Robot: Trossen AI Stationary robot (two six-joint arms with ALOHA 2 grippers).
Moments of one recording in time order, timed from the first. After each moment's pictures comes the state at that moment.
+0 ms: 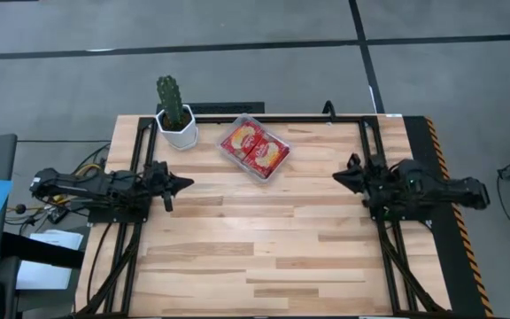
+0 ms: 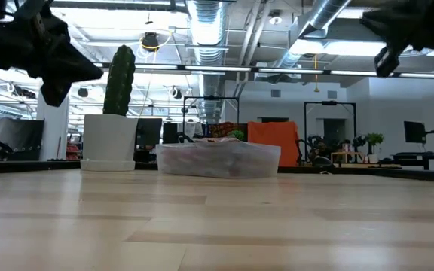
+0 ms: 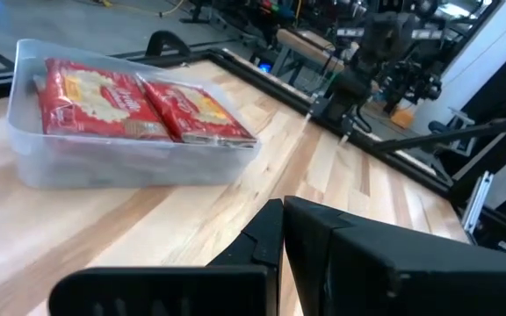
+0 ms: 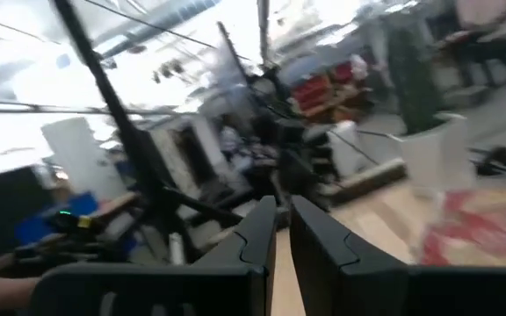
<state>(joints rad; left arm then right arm) -0.13 0.14 0.13 -0.06 -0.42 -0.48 -0.07 0.06 0.13 0.17 -0.04 0.46</state>
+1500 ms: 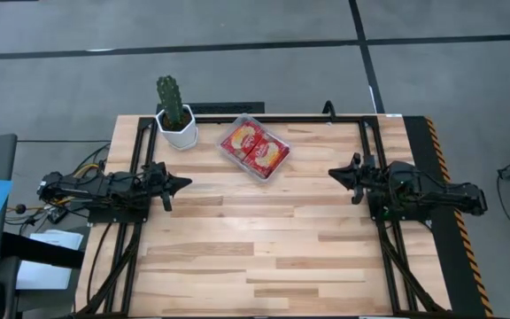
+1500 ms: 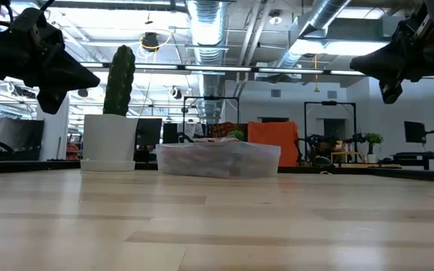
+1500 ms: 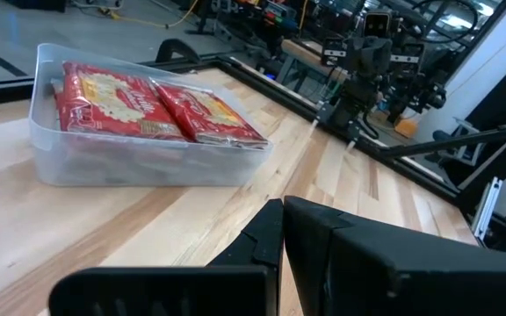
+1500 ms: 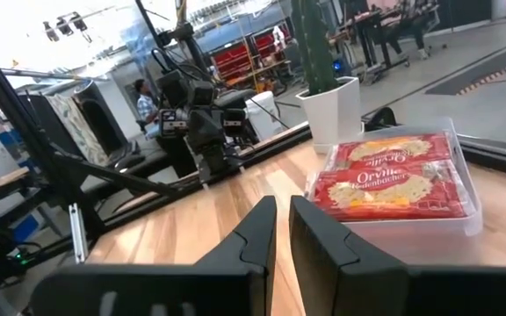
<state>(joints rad) -0.14 0.00 0.07 -0.12 -0.45 -0.47 -0.12 0.00 0.08 -0.03 0.10 0.39</state>
